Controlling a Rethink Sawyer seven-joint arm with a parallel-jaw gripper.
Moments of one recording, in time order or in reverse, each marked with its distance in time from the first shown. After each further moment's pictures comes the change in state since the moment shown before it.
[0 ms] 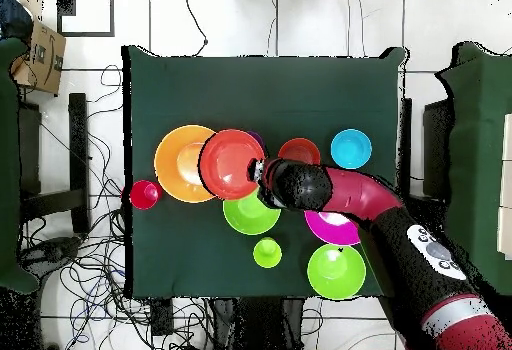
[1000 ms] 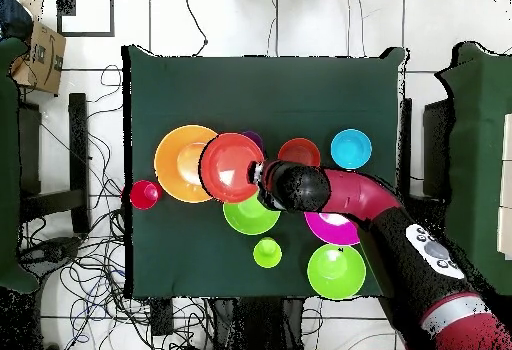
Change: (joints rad) arm 0.000 0.010 0.000 0.000 -0.024 0.000 0.000
